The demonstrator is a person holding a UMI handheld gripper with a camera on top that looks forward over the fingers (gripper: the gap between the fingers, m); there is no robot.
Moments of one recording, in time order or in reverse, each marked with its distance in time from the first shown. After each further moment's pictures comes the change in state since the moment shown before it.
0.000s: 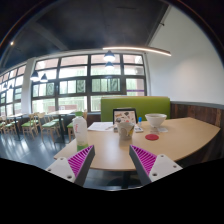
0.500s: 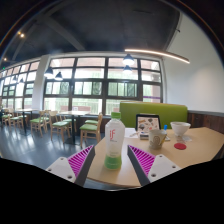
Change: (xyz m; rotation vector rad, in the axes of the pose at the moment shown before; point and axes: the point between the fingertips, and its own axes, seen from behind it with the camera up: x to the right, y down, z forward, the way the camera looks) arm -0.131 0.002 0.078 0.058 -0.138 -0.088
